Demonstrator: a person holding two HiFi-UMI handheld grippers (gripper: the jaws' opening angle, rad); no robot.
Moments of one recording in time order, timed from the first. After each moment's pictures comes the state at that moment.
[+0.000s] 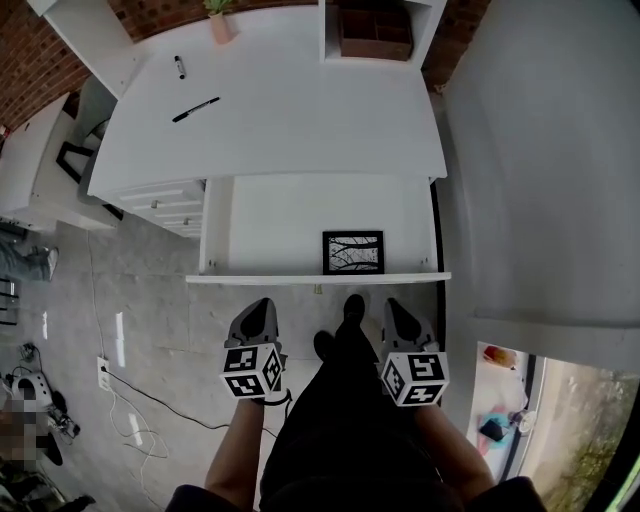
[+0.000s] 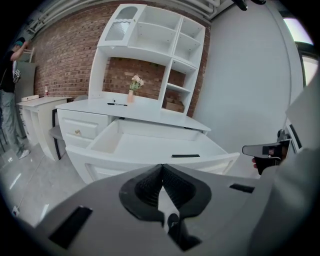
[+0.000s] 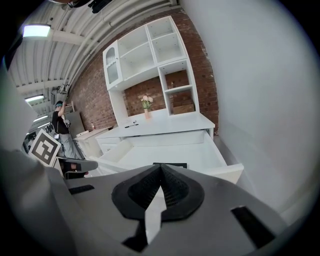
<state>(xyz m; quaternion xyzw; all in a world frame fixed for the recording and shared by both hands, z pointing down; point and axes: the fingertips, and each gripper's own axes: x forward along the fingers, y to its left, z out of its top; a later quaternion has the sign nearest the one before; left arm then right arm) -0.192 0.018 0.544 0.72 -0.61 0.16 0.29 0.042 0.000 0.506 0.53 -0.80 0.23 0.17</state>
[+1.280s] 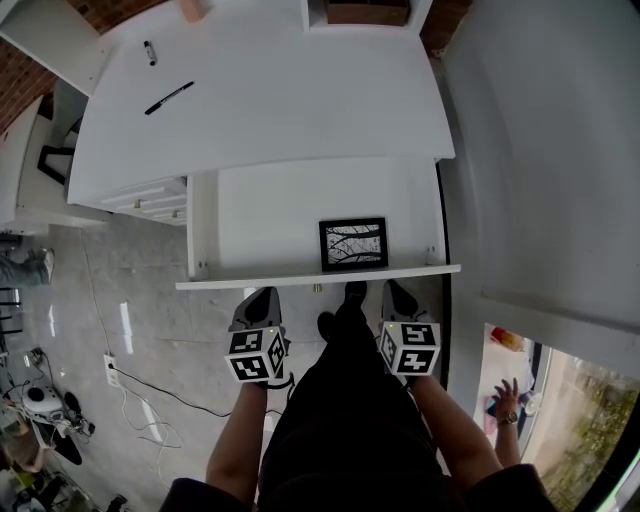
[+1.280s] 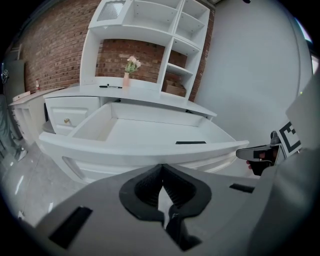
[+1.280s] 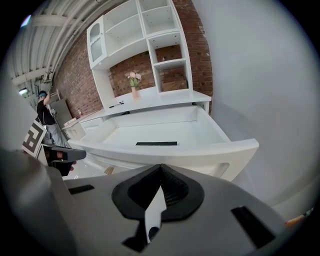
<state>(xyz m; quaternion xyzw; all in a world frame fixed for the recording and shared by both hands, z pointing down) -0.187 -0.016 0.604 0.72 -0.58 0.22 0.33 0.053 -0.034 0.596 0.54 -0.74 0.29 0.26</state>
